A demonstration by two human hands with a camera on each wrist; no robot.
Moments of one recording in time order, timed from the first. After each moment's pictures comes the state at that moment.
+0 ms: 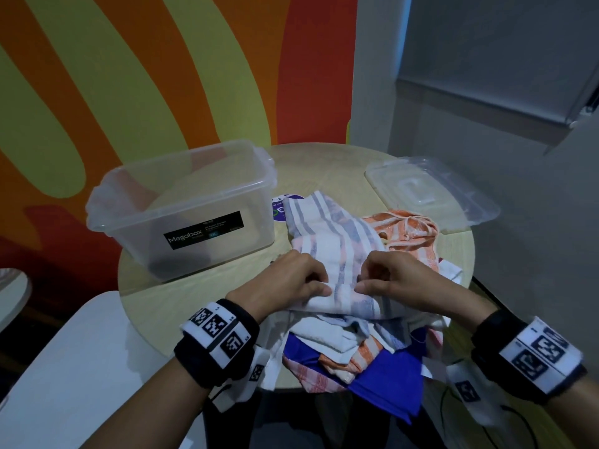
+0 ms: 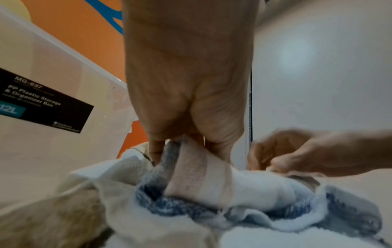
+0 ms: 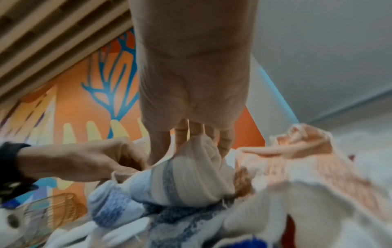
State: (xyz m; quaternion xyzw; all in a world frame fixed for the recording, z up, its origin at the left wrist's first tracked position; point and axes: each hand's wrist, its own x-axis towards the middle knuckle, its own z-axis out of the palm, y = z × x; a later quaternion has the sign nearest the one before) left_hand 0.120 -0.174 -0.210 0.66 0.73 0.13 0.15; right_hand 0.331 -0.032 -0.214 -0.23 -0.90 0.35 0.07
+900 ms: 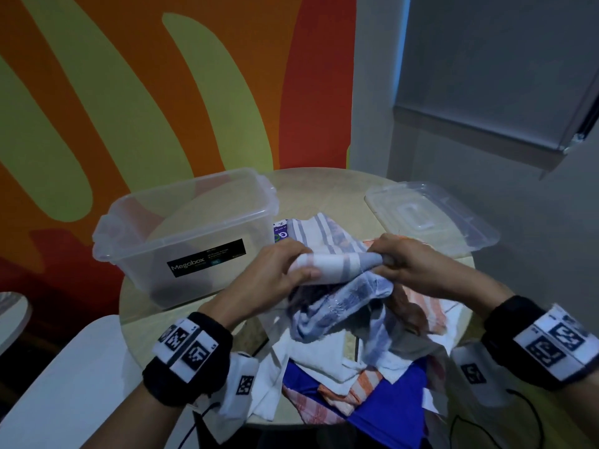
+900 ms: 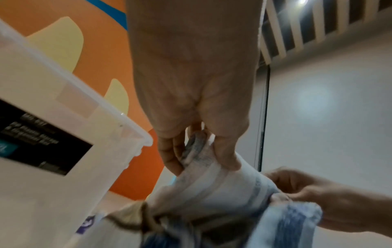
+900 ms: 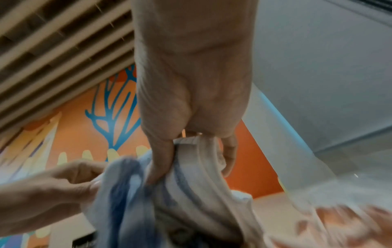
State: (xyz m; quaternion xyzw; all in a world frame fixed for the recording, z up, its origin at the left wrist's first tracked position) left_hand 0.097 -0.185 -0.165 0.64 0.70 0.31 0.08; right_hand 0.321 0.000 -0.156 -0.15 -0.96 0.22 0.12
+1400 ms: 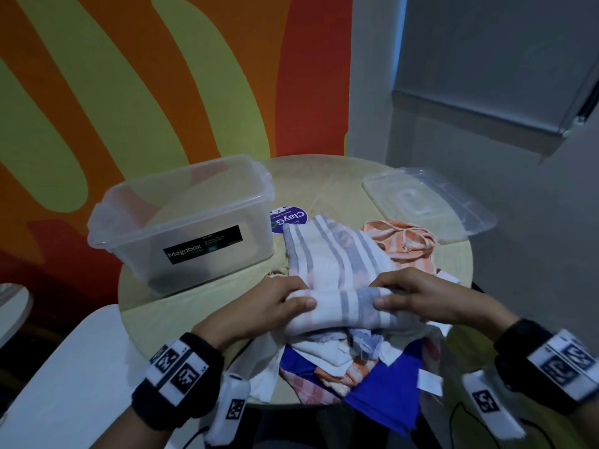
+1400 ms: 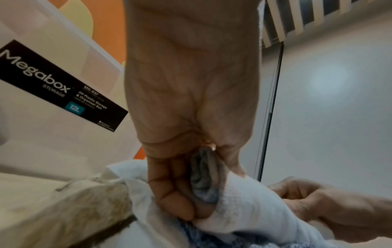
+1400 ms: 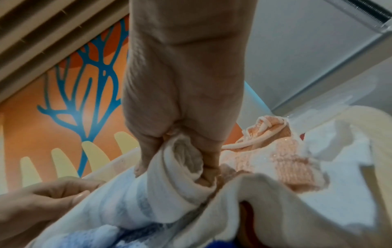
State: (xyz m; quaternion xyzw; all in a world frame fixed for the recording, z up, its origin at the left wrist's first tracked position) left_hand 0.112 -0.215 -0.201 0.63 0.71 0.21 0.22; right_hand 0.356 -0.019 -0.200 -0.17 -0.91 0.39 0.00
